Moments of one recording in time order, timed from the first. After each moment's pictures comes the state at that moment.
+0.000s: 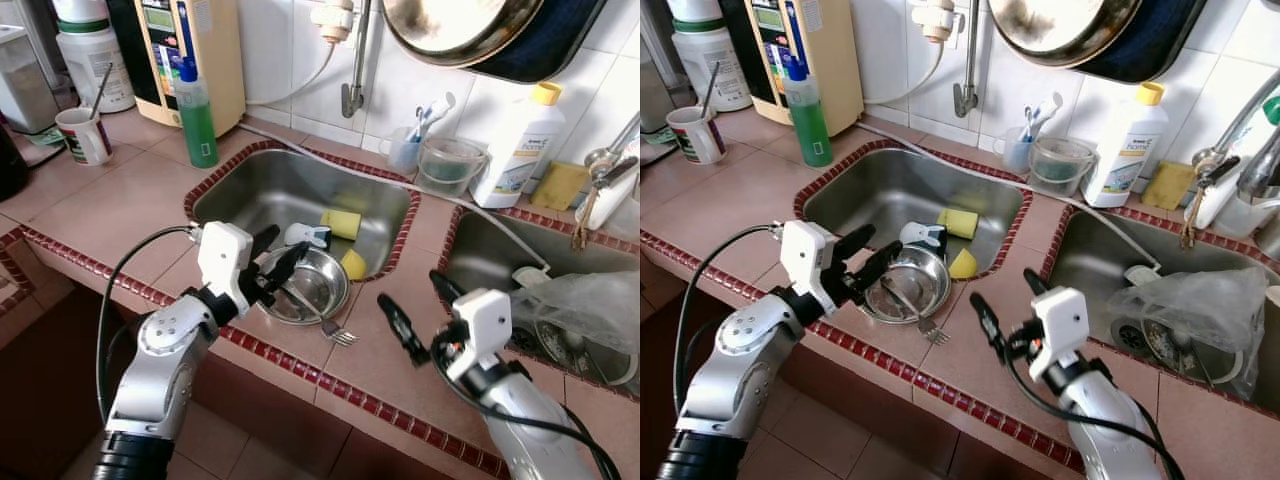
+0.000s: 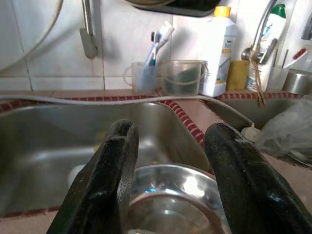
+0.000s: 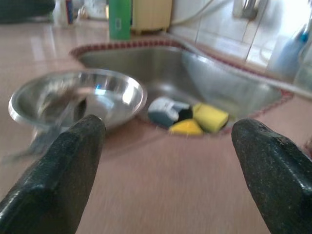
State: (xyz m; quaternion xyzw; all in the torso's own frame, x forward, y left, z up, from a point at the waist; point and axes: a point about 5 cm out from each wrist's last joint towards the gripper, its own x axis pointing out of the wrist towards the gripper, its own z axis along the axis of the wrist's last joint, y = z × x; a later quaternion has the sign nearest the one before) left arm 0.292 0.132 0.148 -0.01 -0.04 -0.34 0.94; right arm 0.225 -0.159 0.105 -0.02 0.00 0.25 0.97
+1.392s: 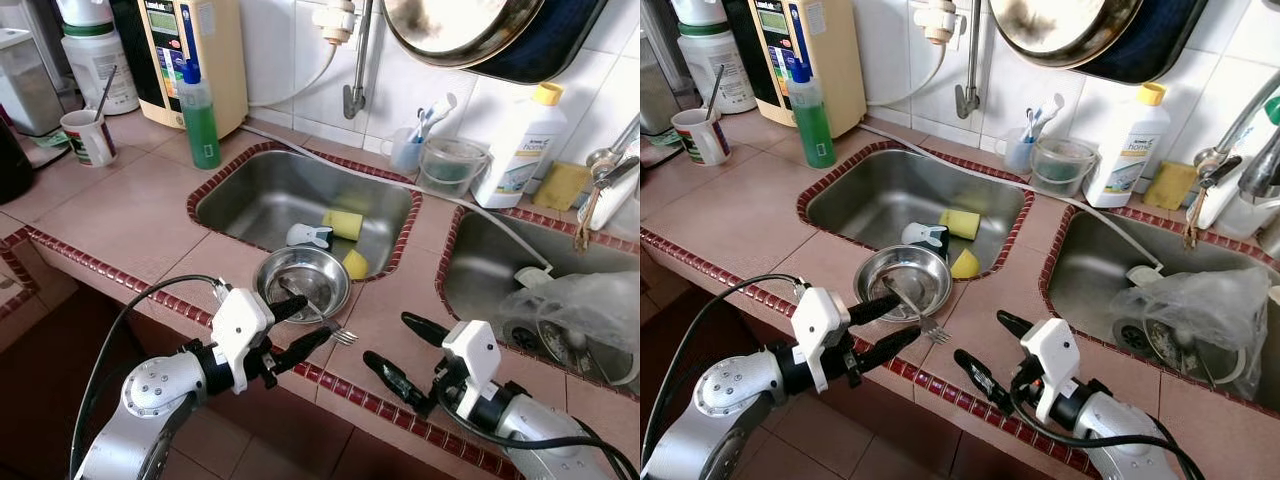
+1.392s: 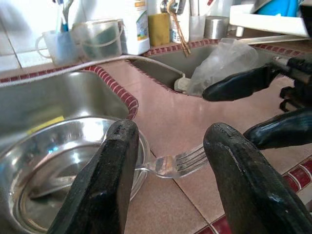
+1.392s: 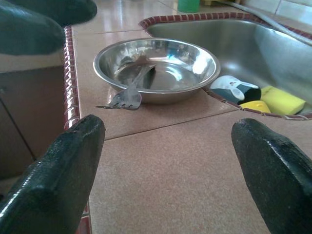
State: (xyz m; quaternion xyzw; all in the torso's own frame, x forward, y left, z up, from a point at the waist) left arm 0.234 0.121 0.132 0.07 0.01 -0.47 0.88; right arm 0.219 -0.155 0.098 -0.02 0.06 0.39 0.92
